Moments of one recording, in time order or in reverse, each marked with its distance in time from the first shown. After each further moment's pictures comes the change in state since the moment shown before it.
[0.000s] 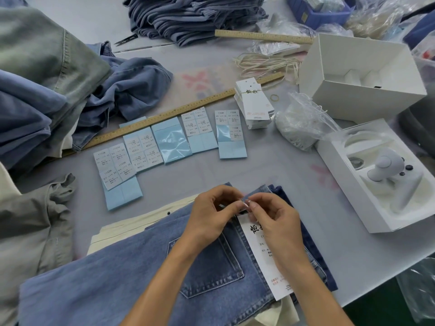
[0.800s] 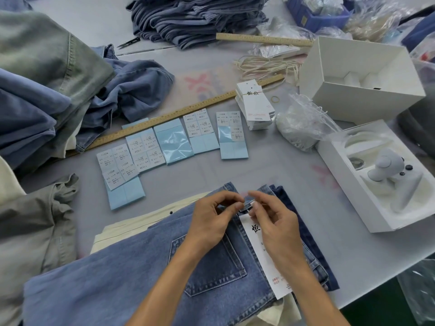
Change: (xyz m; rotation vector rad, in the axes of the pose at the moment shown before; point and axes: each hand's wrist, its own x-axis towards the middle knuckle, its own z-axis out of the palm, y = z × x) left_hand -0.009 -0.001 0.002 0.060 0.064 0.041; right_hand -0.005 0.004 0.006 -0.006 0.009 -0.107
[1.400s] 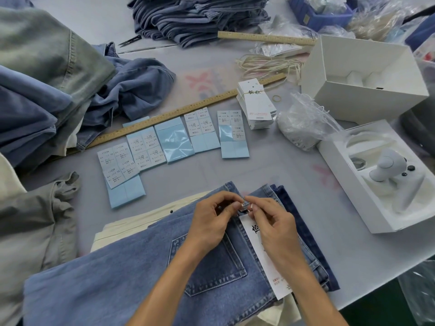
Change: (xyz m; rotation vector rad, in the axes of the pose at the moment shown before) left_hand -0.002 -0.005 0.001 -0.029 0.008 -0.008; right_hand 0.000 0.004 -0.001 -0.072 -0.048 -0.016
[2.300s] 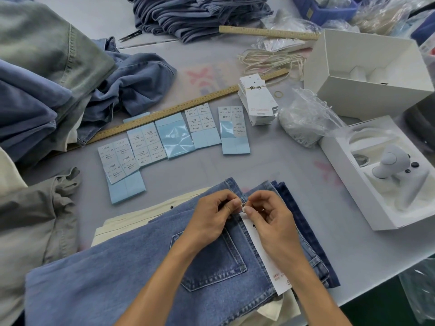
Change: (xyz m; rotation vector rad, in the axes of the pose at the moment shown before) left_hand 0.003 -0.001 -0.006 0.157 -0.127 -0.035; right_hand -0.001 0.010 -0.001 0.034 -0.058 -0.020
